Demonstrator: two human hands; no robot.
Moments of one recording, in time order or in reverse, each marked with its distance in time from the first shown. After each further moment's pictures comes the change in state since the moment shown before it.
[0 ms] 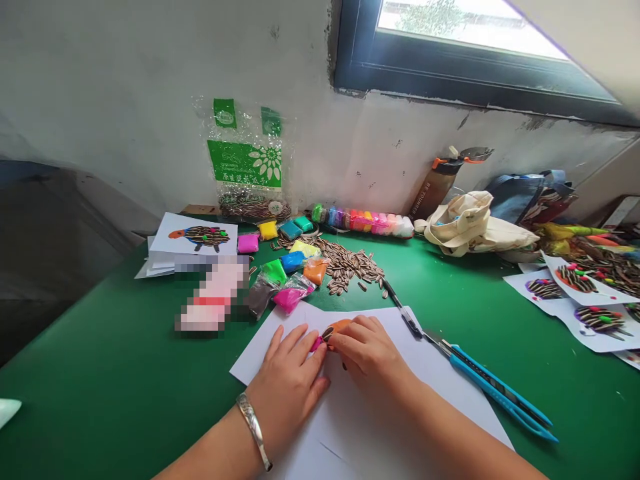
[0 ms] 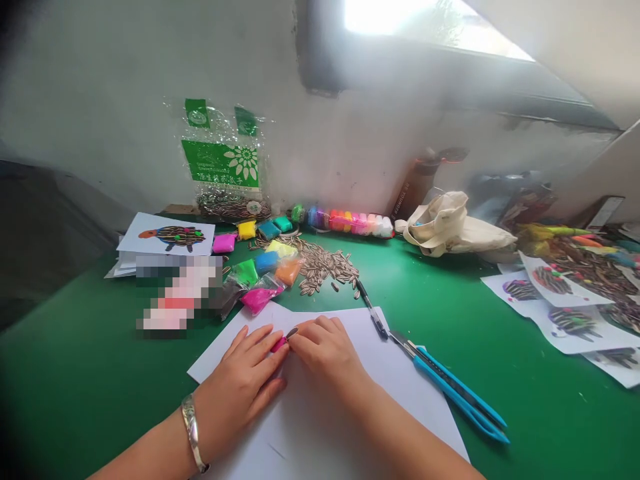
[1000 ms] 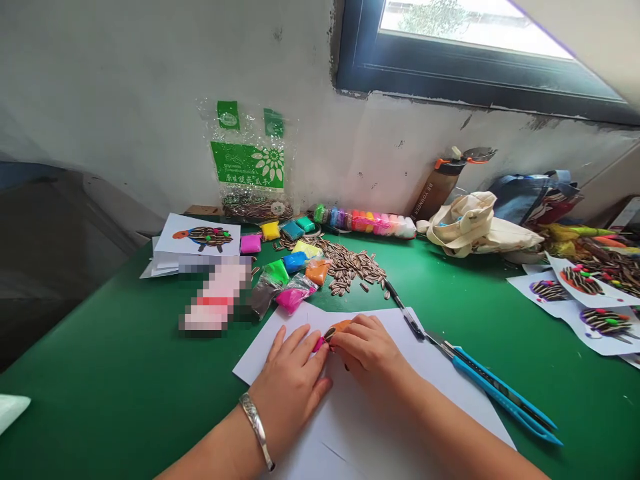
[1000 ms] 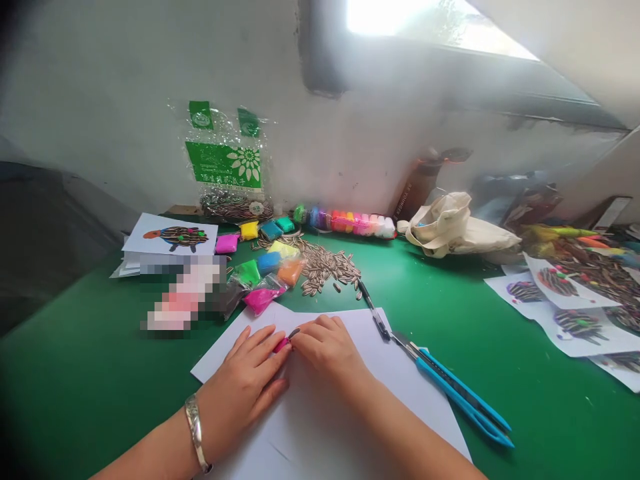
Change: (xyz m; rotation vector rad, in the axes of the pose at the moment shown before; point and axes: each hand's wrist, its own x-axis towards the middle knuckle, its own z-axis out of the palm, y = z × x) left_hand -0.002 0.000 0.002 -0.004 -0.006 0.003; right_hand 0.002 0.004 0.002 0.004 -0.013 -0.025
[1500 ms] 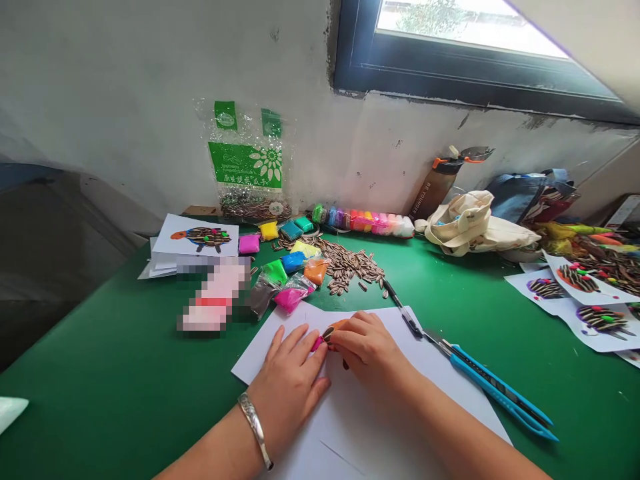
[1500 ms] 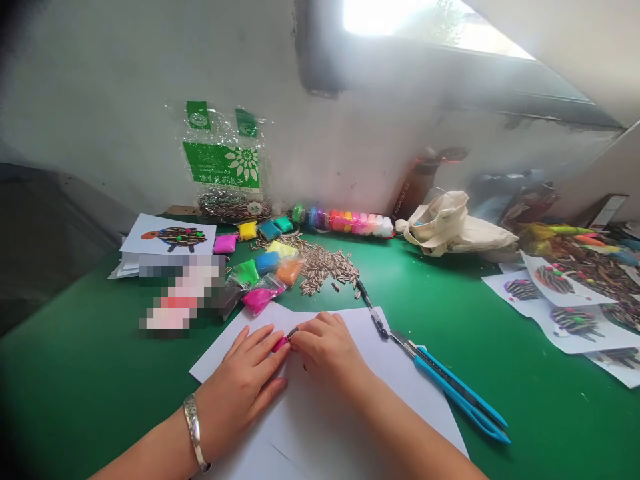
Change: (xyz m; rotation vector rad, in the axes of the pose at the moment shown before) left_hand 0.002 0.000 -0.004 0.039 -0.045 0.019; right_hand 0.002 0.000 -0.002 0.072 -0.021 0.047
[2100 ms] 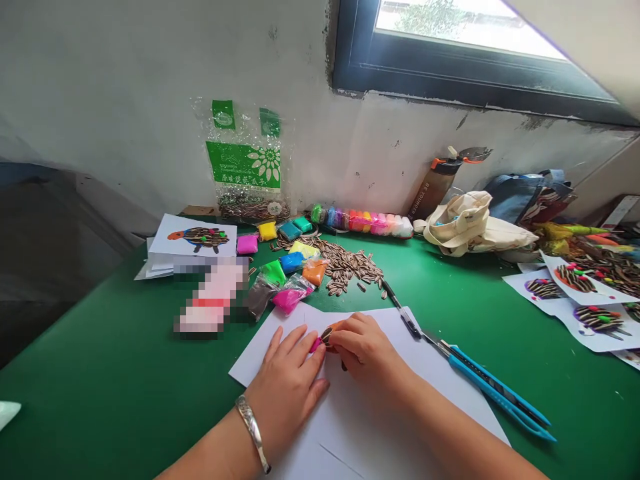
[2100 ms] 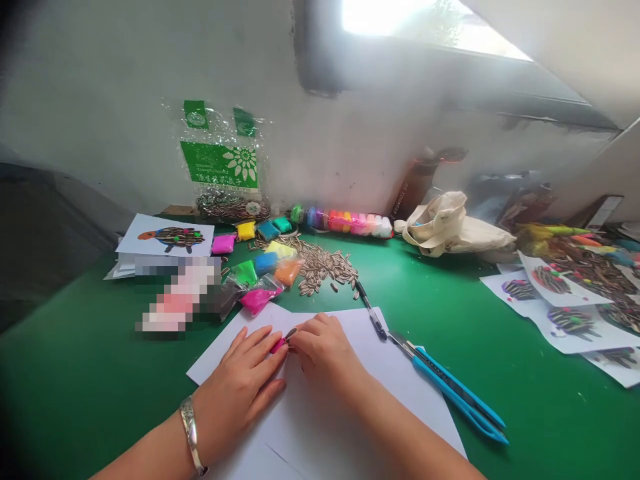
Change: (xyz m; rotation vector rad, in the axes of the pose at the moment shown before) left_hand 0.000 0.000 0.000 0.016 0.005 0.006; right_hand -0.001 0.000 0.005 0.108 -0.030 0.083
